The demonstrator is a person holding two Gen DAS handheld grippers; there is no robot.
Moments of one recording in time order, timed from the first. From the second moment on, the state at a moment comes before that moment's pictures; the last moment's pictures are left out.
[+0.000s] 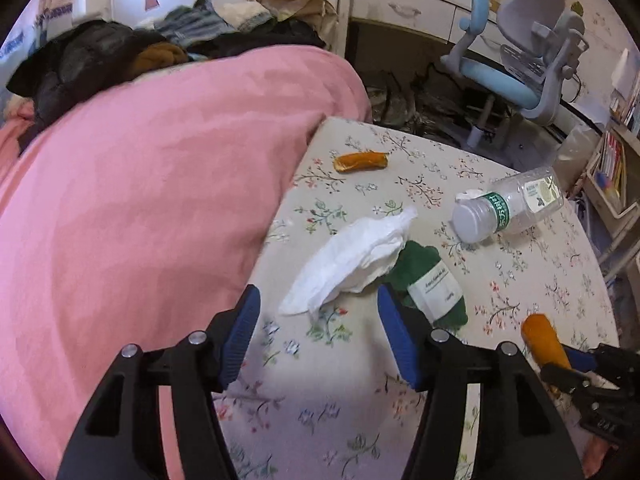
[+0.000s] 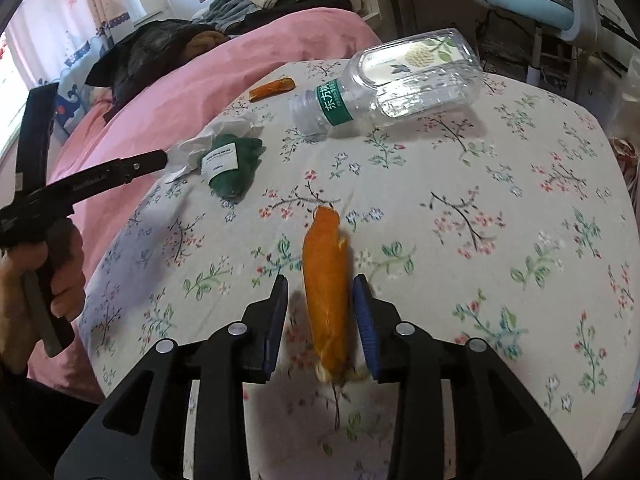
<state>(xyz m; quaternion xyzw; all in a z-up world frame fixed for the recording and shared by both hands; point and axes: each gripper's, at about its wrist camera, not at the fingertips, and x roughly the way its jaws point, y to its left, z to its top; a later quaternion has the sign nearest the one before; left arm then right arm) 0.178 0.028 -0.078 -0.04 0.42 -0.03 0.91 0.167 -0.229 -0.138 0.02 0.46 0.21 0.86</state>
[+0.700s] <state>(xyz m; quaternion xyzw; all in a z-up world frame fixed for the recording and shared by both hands) 0.197 0.022 -0.077 -0.07 0.42 -0.07 0.90 0.180 -0.209 -0.136 -0.03 0.45 0.23 0.86</state>
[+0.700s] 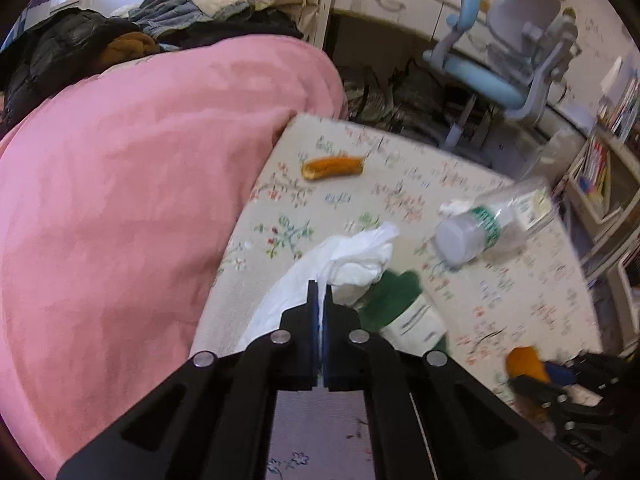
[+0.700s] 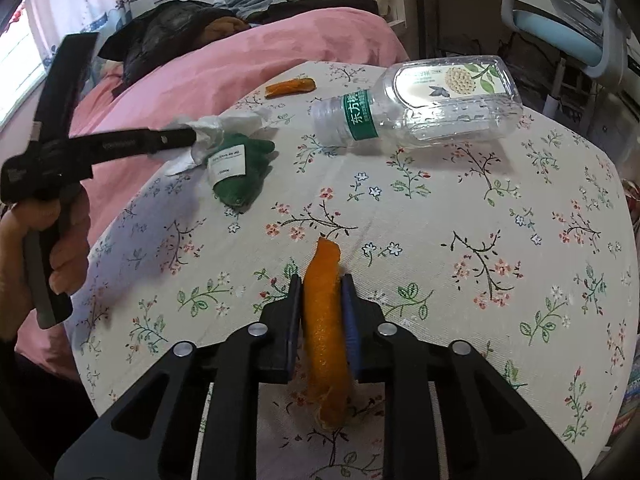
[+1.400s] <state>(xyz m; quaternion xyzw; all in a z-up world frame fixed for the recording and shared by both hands) 0.069 0.013 -0.015 -0.11 0.35 -0.13 0.92 0.085 -0.209 -0.079 0.04 0.39 0.29 0.87</state>
